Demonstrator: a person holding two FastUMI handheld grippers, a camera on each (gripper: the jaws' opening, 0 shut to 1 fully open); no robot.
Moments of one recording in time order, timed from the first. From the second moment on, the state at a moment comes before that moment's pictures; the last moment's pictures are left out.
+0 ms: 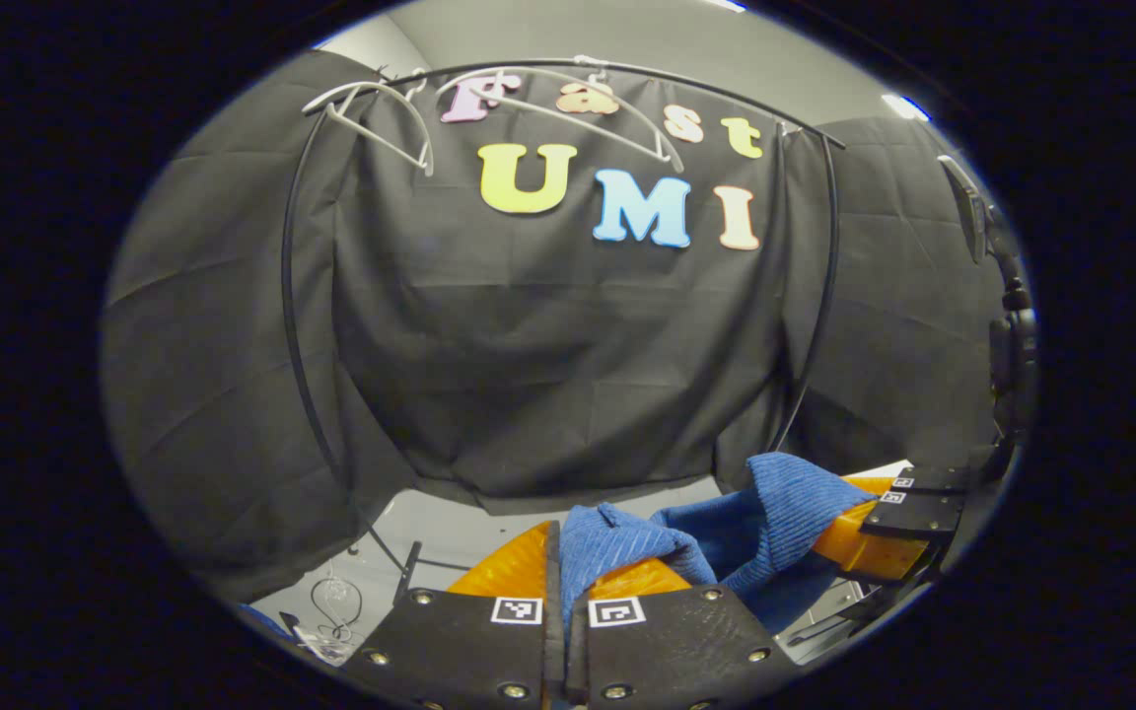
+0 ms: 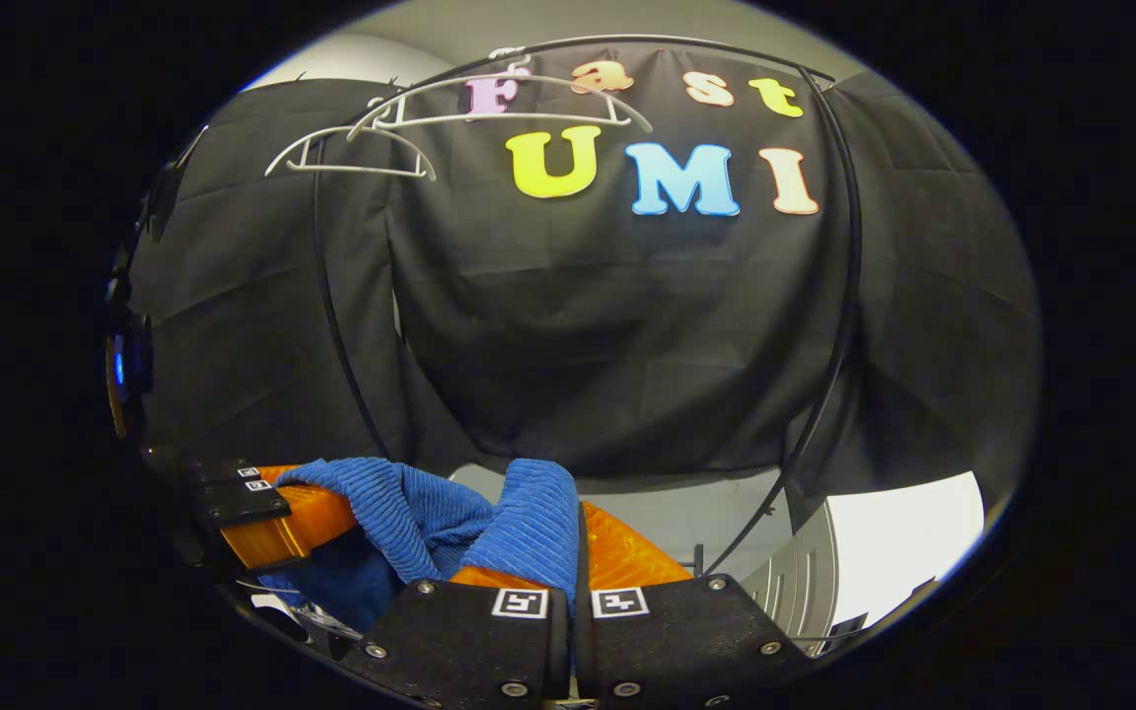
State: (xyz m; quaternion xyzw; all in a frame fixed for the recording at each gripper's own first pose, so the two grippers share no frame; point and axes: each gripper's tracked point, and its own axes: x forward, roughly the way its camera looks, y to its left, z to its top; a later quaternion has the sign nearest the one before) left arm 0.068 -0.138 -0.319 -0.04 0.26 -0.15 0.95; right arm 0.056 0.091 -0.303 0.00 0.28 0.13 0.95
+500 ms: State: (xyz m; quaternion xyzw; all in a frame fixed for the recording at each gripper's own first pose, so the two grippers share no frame) left arm 0.038 -0.115 -0.421 0.00 0.37 -0.12 0.92; right arm 0.018 0.073 -0.397 -0.03 0.40 0.12 0.91
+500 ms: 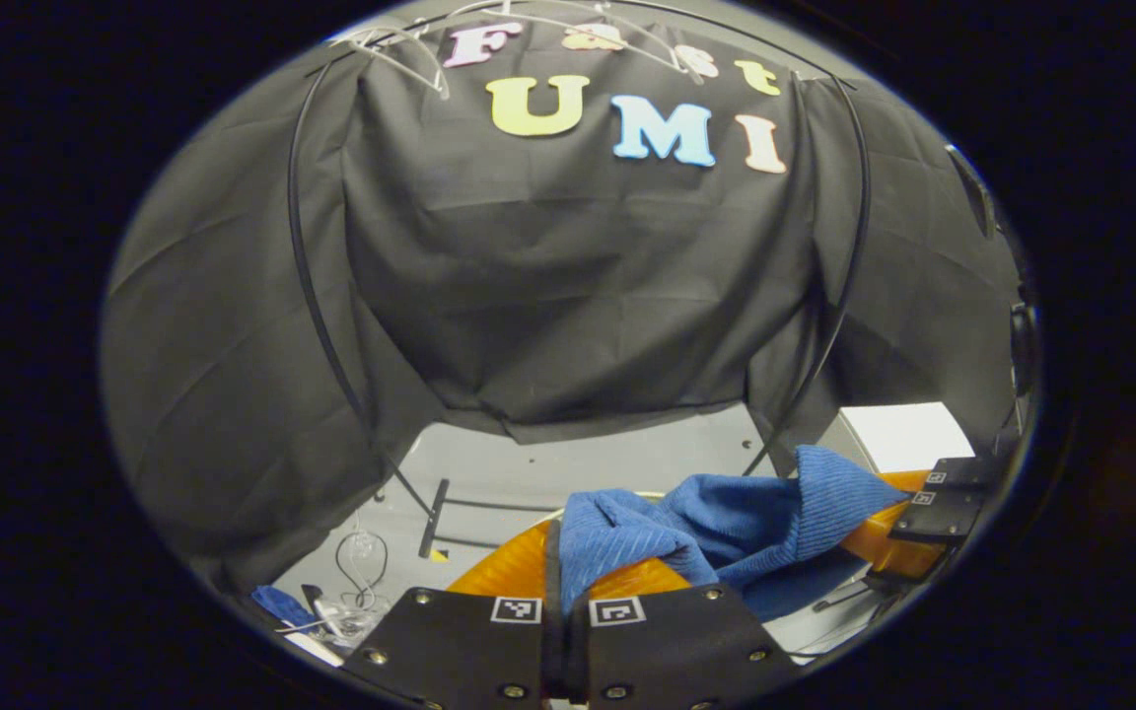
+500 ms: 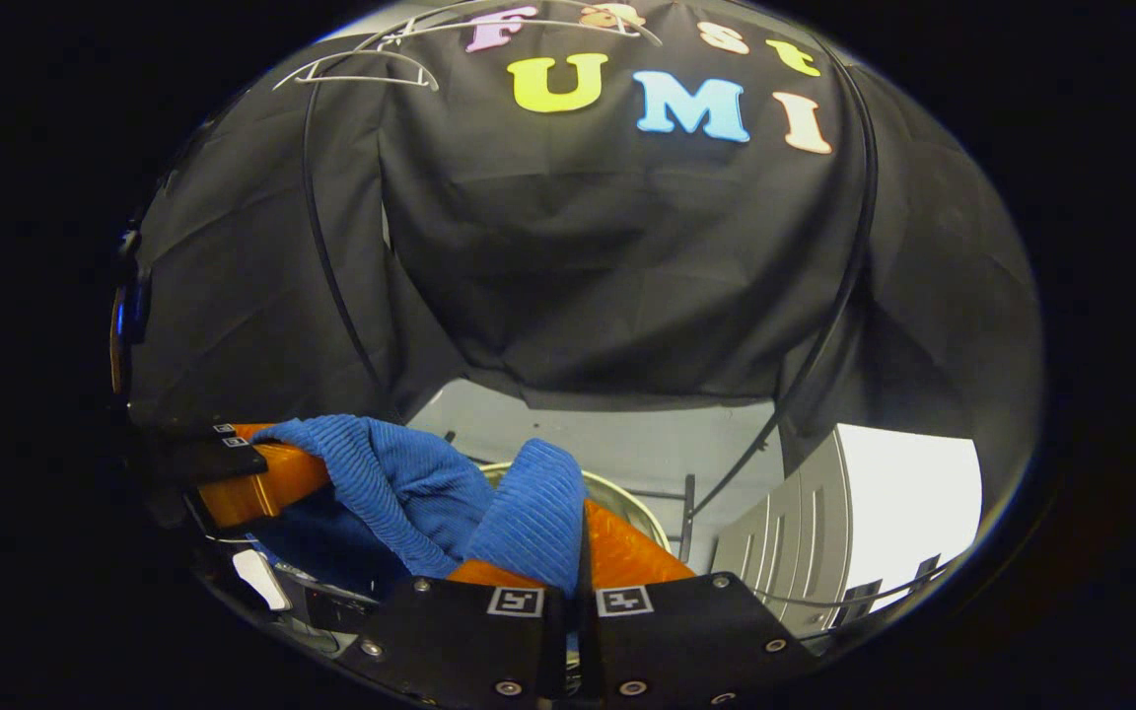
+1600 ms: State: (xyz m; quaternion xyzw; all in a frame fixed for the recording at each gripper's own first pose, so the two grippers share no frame) left arm 0.047 -0.065 -0.289 0.00 0.25 -0.10 0.96; right arm -0.015 0.058 -0.301 -0.05 0.32 0.06 0.94
